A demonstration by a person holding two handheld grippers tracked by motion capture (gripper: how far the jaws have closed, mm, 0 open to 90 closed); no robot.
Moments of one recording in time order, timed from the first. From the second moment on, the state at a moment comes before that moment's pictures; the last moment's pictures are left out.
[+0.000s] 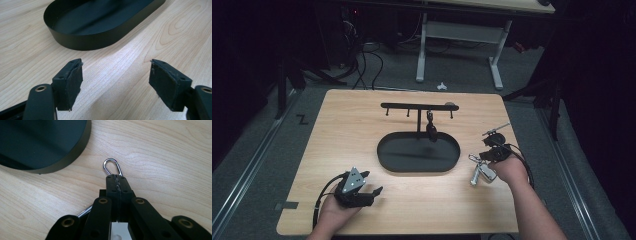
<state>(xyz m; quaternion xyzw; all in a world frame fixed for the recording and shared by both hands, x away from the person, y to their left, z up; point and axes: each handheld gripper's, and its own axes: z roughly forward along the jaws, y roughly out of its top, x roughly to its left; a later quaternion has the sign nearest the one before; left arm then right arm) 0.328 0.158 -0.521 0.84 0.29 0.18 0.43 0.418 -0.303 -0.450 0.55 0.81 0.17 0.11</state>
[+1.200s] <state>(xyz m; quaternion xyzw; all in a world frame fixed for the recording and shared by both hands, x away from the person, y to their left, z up) 0.328 0.158 -0.521 0.84 0.29 0.18 0.42 0.421 -0.299 -0.455 0.54 0.82 0.15 0.09</state>
